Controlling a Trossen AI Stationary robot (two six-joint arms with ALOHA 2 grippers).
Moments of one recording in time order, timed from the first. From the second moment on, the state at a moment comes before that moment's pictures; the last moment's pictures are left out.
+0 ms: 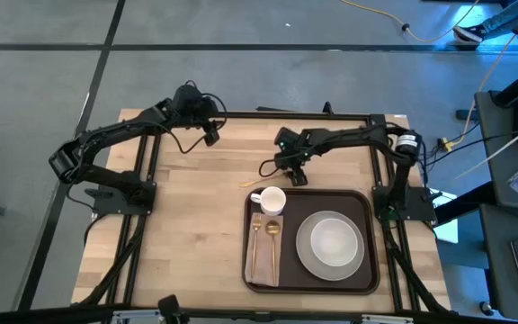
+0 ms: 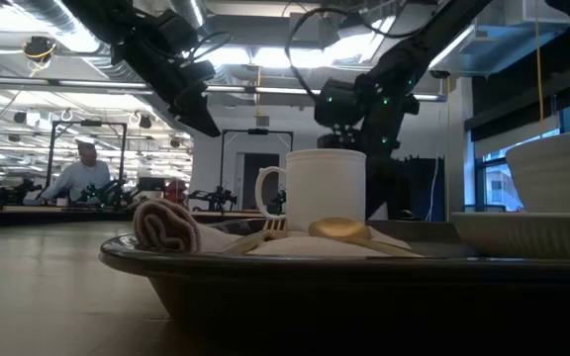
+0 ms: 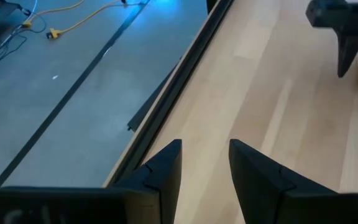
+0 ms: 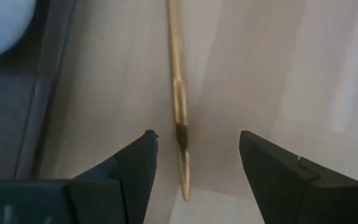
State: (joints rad) left arm 0.76 1.29 0.89 -0.26 0.11 0.29; right arm -0.37 1.89 1.15 -0.50 -0.16 -0.59
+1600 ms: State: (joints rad) left arm 0.77 1.29 0.89 -0.23 0.07 0.32; right arm -0.34 1.93 1.70 -1.10 -0.09 0.18
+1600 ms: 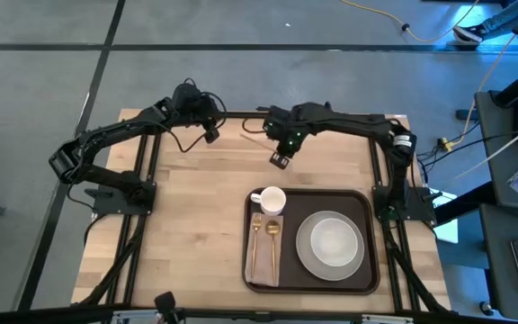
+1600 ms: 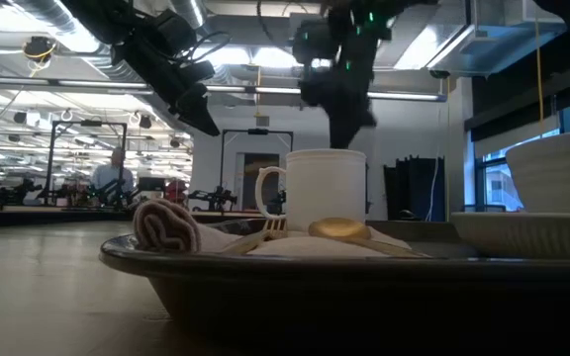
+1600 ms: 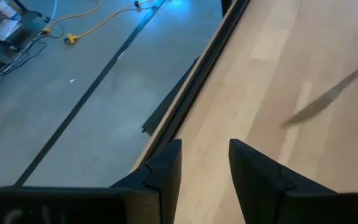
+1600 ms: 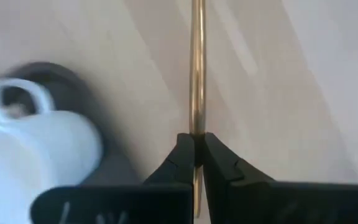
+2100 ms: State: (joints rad) left arm 0.76 1.25 0.89 -0.24 0.15 0.28; right arm 0.14 1.93 2.09 -1.49 0.03 1.14
